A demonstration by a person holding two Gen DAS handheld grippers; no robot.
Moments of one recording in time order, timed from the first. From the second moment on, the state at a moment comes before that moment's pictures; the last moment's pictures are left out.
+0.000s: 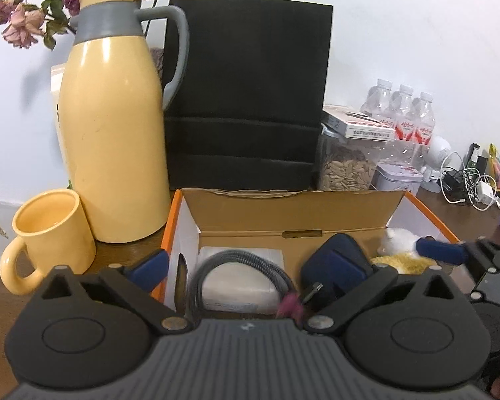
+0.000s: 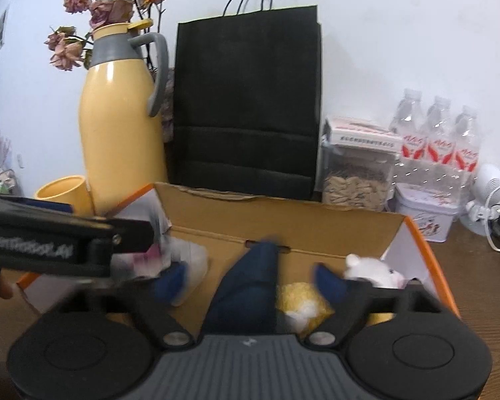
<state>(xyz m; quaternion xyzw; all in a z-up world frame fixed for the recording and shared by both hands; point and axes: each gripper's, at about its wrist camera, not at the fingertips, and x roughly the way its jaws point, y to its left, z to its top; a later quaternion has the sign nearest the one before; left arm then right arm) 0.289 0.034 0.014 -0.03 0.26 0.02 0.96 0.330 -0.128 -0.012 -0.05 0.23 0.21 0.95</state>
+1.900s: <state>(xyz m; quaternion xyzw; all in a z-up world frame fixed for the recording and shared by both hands) 0.140 0.072 -0.032 -0.06 0.26 0.09 0.96 0.172 -0.205 -0.046 -0.07 0.29 0.17 0.94</state>
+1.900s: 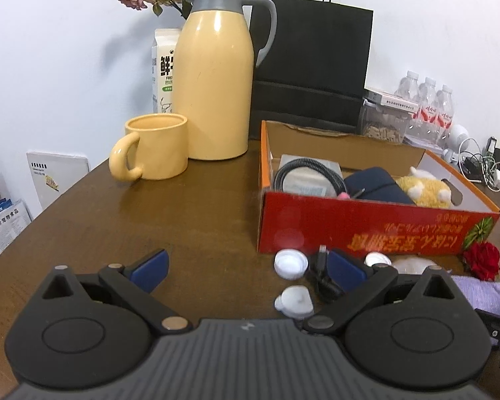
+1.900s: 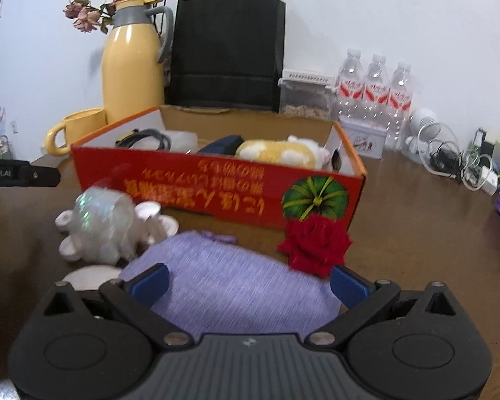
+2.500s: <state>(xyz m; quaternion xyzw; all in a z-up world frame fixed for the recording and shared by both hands) 0.125 0.075 -0.044 -0.07 0.28 0.10 0.95 0.183 -0.208 -0.058 -0.05 0.33 0.17 0.93</state>
